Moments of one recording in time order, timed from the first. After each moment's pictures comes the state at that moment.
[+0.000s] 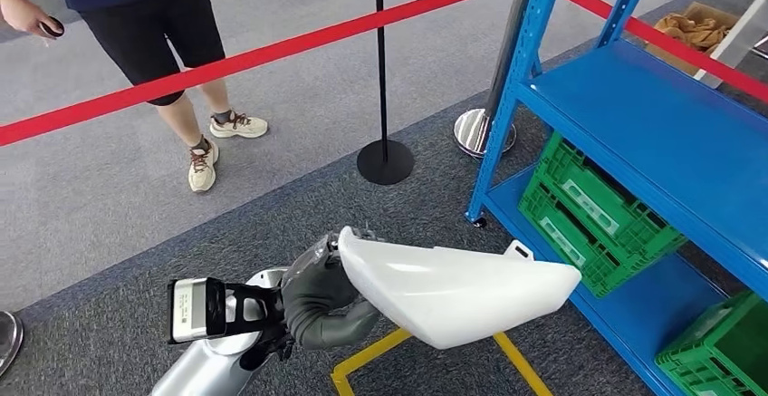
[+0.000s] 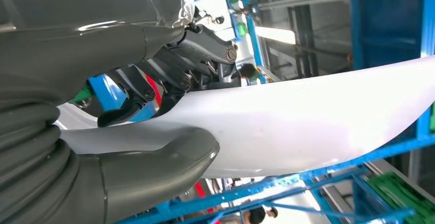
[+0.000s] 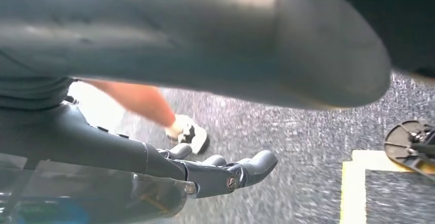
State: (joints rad) left arm -0.44 -0.05 -0.71 -1.60 0.11 -0.50 -0.59; right arm -0.03 -0.02 -0.82 -0.19 1.37 0.37 0.05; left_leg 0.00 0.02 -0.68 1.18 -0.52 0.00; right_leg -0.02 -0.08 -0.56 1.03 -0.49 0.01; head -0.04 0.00
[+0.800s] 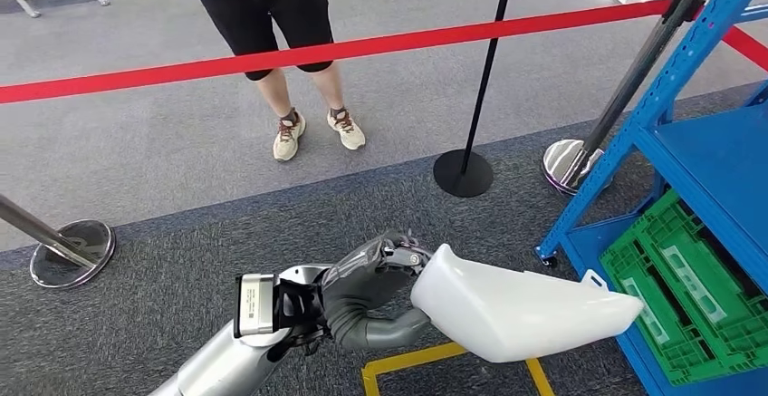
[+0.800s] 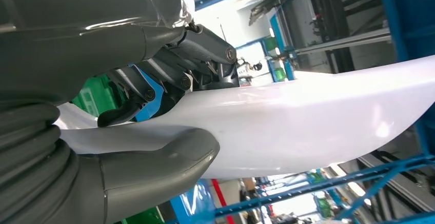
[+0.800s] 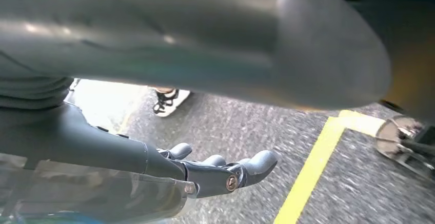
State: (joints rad) left arm -0.52 -0.09 -0.80 -1.51 0.08 -0.47 -0.56; right arm -0.06 0.02 -0.75 -0.19 1.38 0.28 0.07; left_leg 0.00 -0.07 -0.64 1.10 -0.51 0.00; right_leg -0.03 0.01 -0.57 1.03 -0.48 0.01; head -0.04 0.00
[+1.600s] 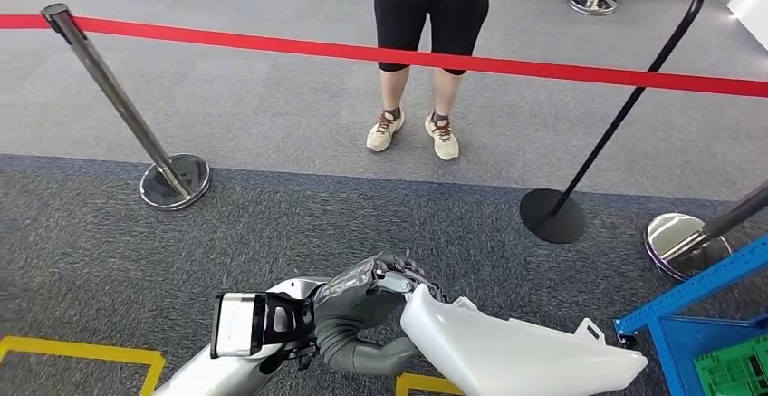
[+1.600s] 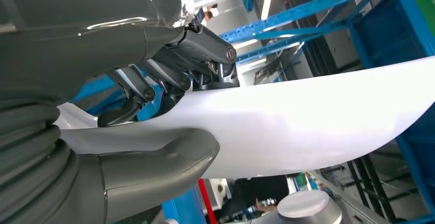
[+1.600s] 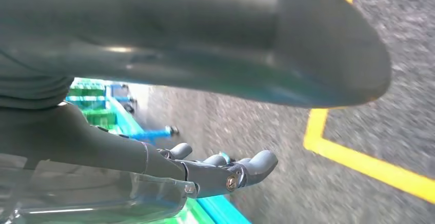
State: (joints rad) left arm -0.49 -0.05 -0.83 -1.56 0.11 -0.52 -0.58; right arm -0.01 -0.27 -0.97 -0.20 1.24 0.12 0.18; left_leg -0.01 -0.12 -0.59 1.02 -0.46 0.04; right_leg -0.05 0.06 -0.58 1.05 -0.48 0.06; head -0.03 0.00
